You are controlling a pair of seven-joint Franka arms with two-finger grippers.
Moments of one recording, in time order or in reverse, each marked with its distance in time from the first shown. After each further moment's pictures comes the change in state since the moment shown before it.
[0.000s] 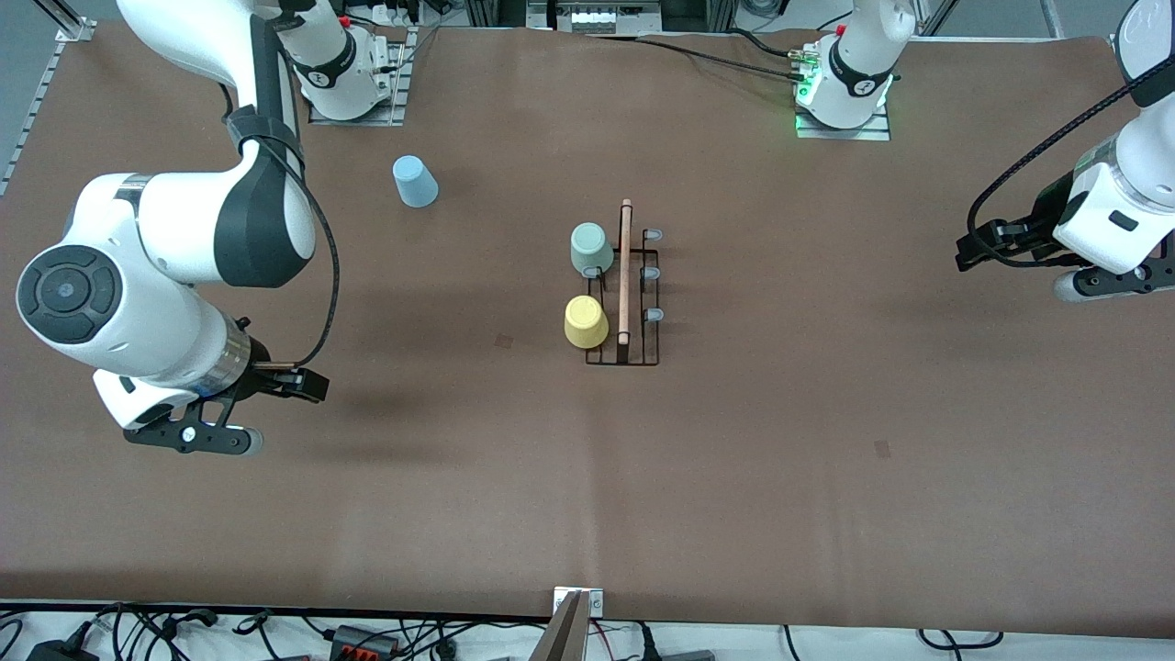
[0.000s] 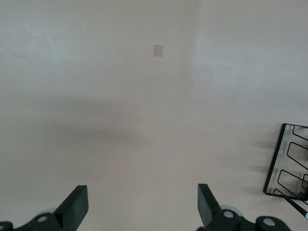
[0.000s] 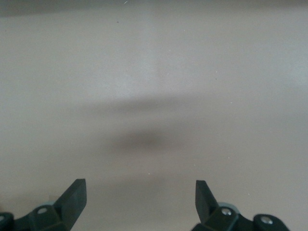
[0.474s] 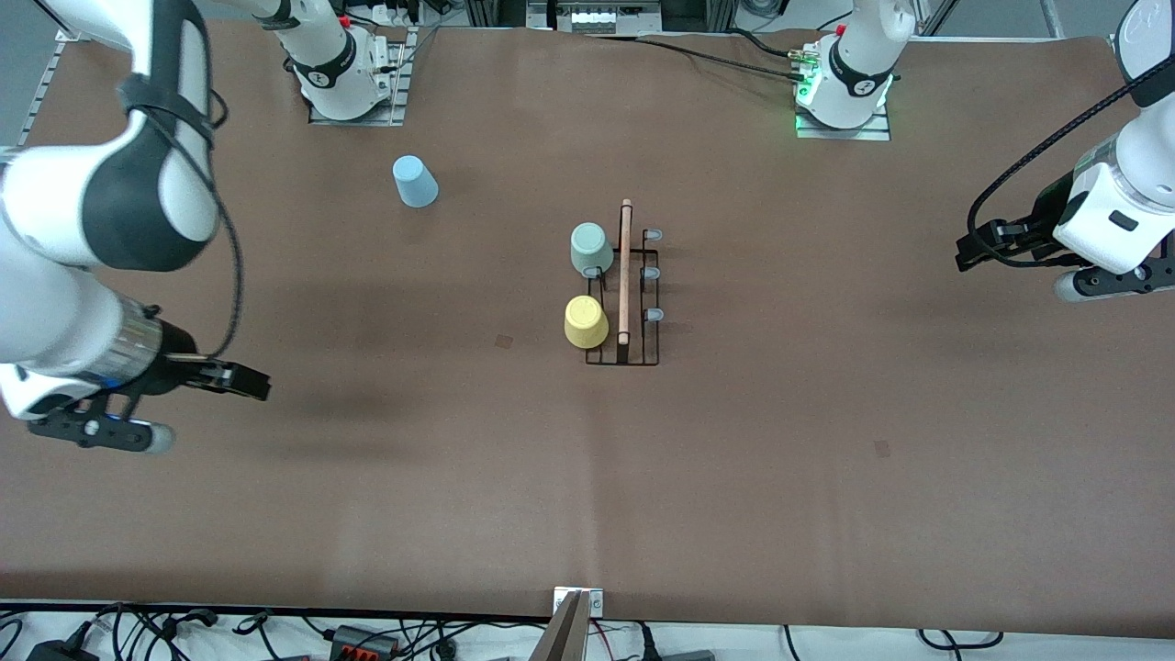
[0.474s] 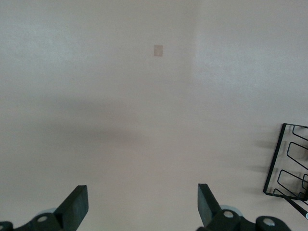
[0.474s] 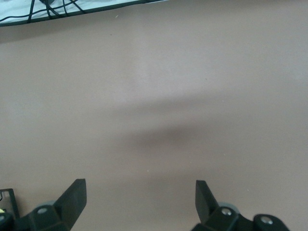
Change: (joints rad) left arm 0.000 0.000 0.000 0.000 0.000 0.000 0.000; right arm -0.213 -0.126 0.199 -0.033 -0.047 -0.010 -0.003
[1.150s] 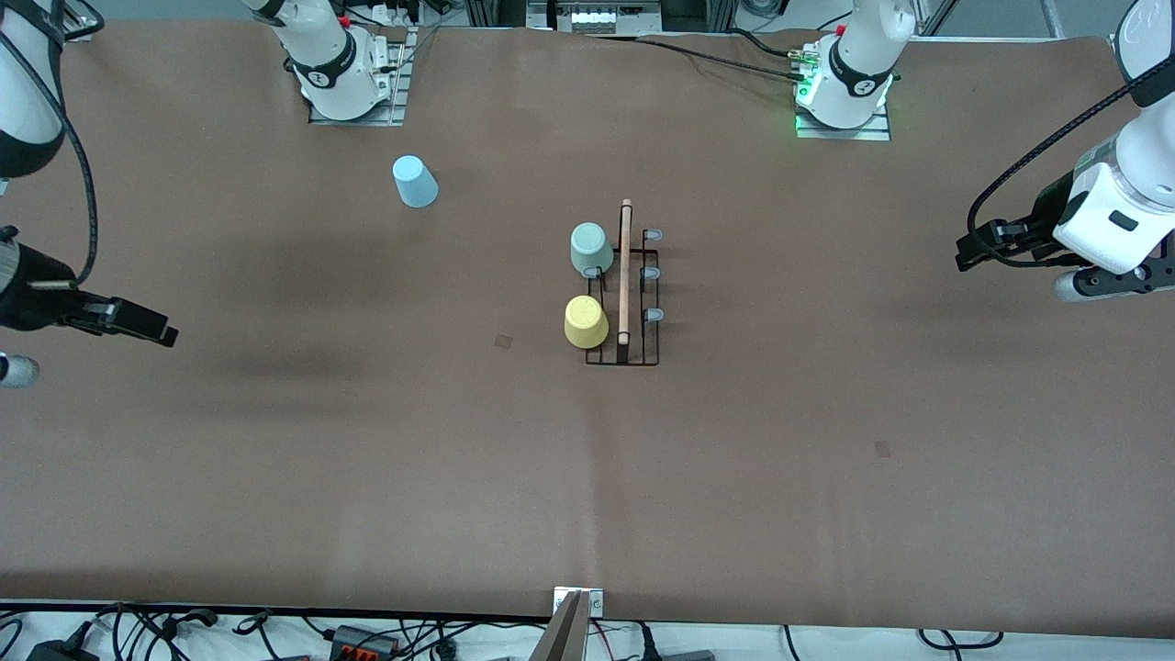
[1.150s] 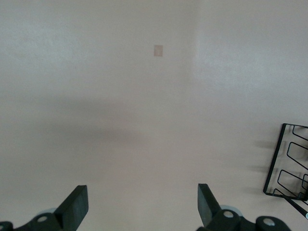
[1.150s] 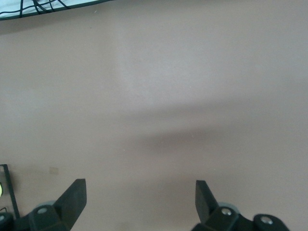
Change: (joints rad) left arm 0.000 0.000 0.000 0.000 0.000 0.000 0.000; right arm -0.476 -0.249 0.547 -0.192 -0.258 -0.001 -0.002
